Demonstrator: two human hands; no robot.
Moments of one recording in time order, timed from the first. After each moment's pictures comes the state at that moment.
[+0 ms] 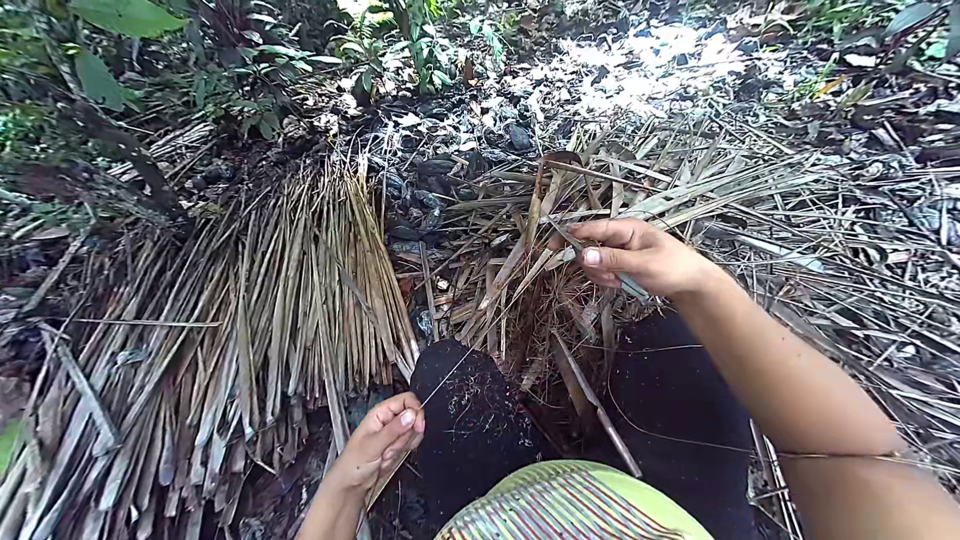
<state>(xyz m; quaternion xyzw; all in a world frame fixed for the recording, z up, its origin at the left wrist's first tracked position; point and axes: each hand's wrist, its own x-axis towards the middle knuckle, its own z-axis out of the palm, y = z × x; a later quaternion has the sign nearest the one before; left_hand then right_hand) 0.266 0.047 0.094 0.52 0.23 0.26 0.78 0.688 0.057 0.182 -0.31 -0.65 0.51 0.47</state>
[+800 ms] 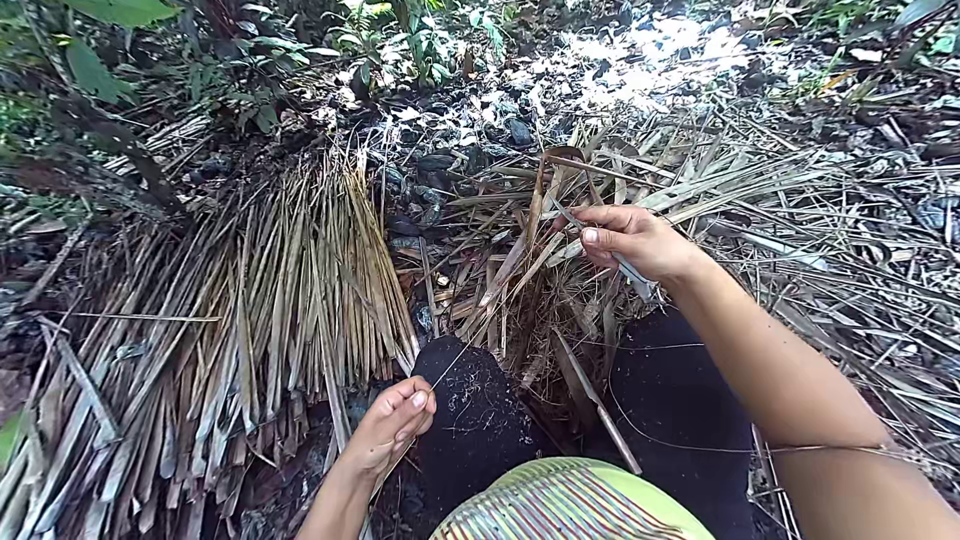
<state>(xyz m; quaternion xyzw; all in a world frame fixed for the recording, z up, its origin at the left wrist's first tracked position) 0.285 0.052 0.098 0.52 0.25 0.27 0.77 0.696 0.075 0.163 -0.36 -0.62 0.49 0.50</state>
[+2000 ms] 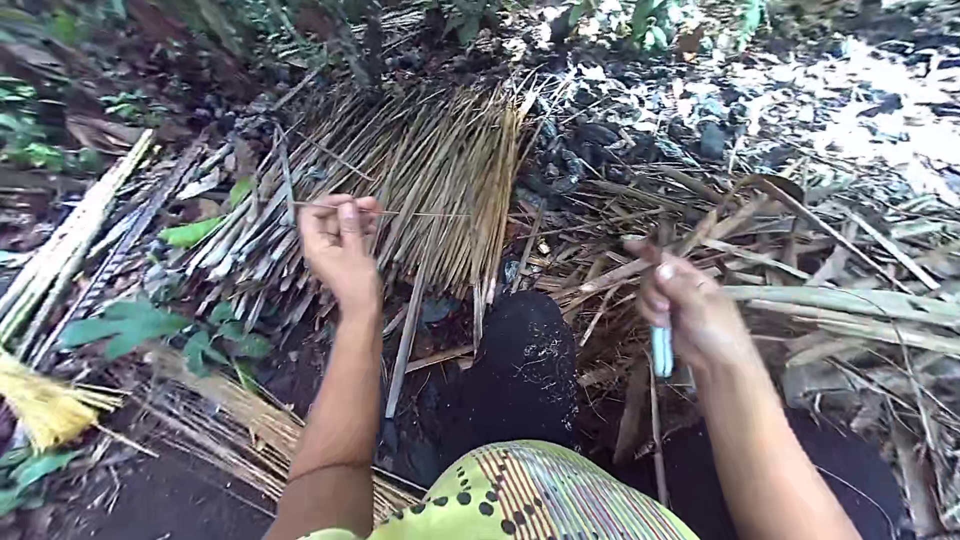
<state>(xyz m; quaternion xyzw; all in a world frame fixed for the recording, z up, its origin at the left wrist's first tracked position) 0.212 0.072 0.177 0.52 0.51 0.69 0.03 0.585 0.083 0.135 -0.34 -0.51 0.62 0.49</state>
